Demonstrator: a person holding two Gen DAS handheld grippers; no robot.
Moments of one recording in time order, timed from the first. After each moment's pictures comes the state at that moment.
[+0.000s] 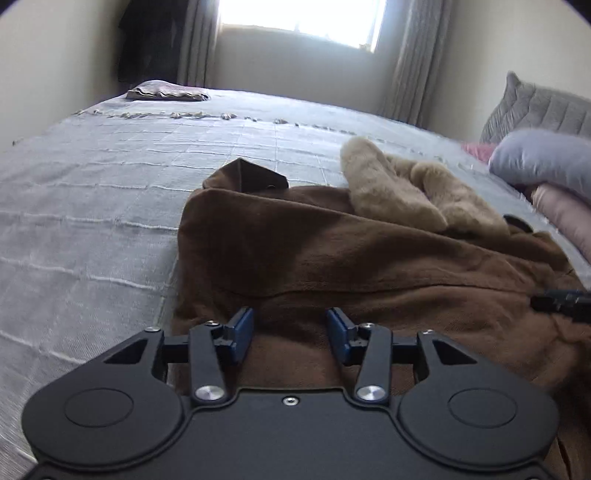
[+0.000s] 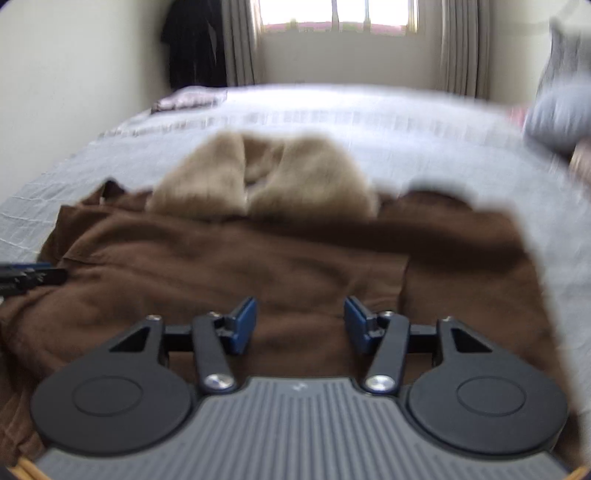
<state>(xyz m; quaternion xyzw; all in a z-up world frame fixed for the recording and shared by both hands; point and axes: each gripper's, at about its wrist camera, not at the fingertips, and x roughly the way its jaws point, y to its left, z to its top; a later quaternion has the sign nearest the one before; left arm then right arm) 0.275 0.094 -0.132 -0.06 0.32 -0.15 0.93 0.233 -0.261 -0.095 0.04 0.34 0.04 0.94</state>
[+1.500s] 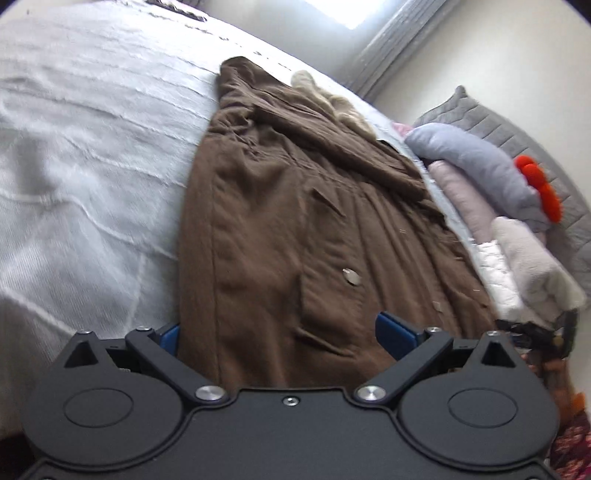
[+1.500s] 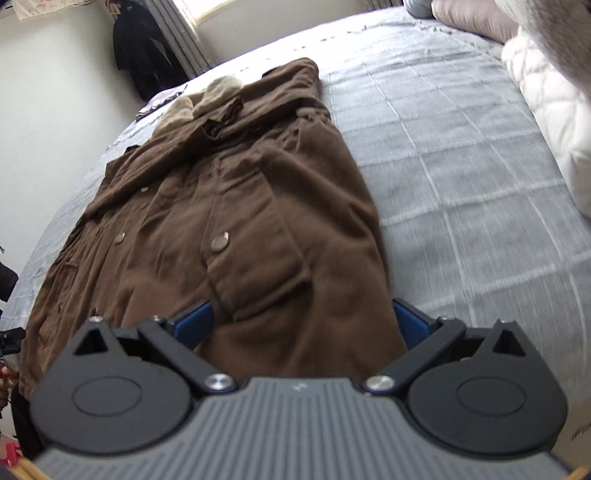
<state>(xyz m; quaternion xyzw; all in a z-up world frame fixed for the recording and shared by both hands) -0.037 0.209 -0.126 -0.21 0.42 -0.26 0.84 -0.117 -0.414 -0.104 0.21 0.40 0.03 0.89</state>
